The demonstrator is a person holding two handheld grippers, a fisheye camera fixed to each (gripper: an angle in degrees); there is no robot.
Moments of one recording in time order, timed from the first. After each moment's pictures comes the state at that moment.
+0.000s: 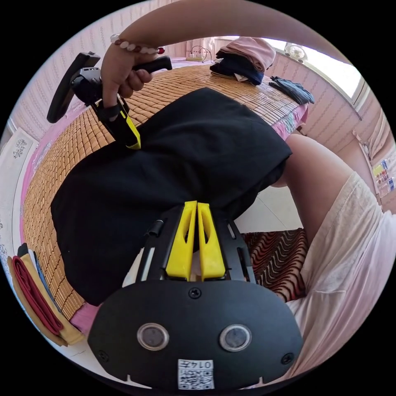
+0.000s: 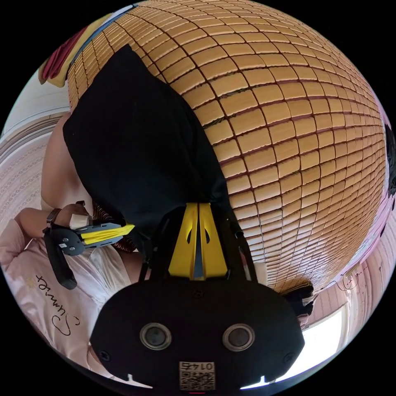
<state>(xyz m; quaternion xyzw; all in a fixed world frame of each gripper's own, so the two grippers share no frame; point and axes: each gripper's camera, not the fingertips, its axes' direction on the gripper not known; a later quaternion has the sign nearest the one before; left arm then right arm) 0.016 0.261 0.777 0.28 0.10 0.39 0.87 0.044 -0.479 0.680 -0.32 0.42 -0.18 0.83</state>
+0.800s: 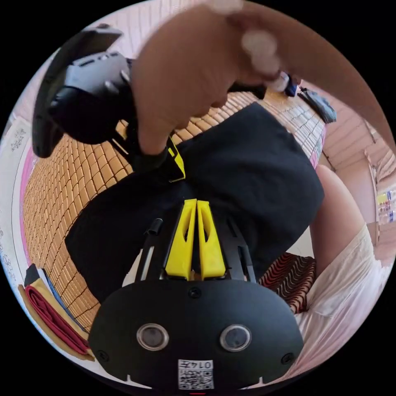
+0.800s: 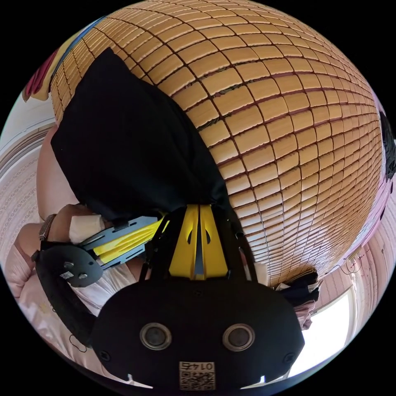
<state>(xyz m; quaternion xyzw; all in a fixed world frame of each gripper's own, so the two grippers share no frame) 0.038 0.144 0.732 0.26 0.09 0.37 0.89 0.015 -0.548 0.731 -0.31 0.44 -0.14 0.83</state>
